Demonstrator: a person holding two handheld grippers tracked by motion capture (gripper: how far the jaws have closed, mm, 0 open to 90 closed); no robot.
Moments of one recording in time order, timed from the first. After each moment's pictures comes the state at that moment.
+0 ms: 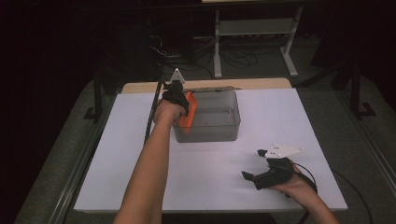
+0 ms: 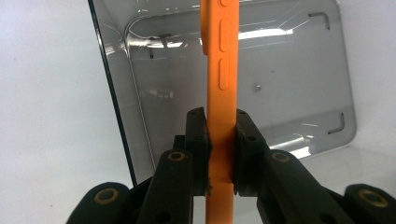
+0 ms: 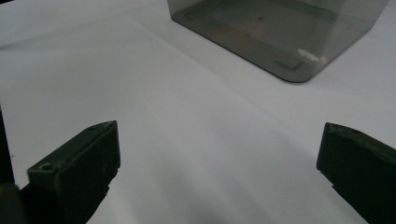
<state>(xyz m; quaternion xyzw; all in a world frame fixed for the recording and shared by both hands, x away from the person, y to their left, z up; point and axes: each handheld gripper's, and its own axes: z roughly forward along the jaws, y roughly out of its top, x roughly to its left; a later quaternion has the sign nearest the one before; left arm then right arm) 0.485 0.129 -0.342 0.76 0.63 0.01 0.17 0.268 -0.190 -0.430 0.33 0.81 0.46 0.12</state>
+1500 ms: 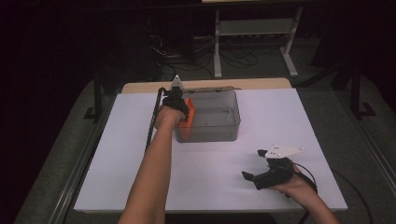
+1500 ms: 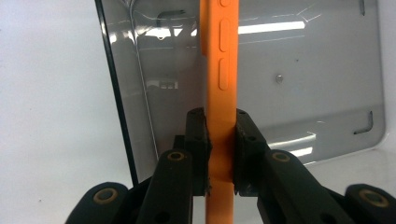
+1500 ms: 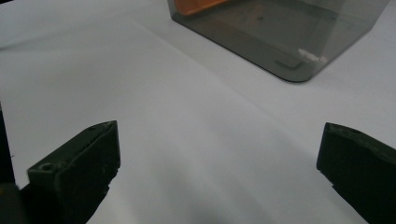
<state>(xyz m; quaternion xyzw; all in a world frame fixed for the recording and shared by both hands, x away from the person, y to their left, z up) 0.482 0.131 -0.363 0.75 0.65 0.00 0.15 0.268 -0.191 -0.430 0.33 0.81 0.46 0.12</state>
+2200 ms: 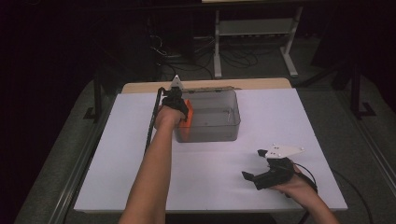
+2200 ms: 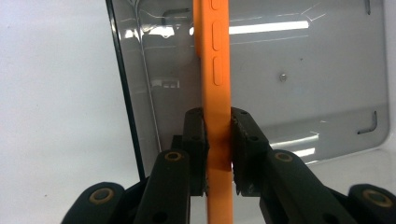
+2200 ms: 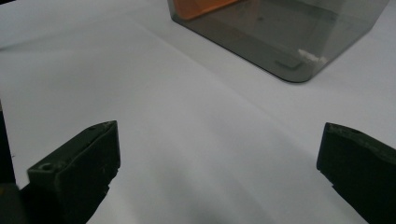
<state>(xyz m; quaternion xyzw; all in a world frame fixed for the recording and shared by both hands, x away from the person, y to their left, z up) 0.481 0.131 -0.362 0.75 0.65 0.01 0.14 0.268 -0.191 -0.430 0.33 0.81 0.46 0.12</state>
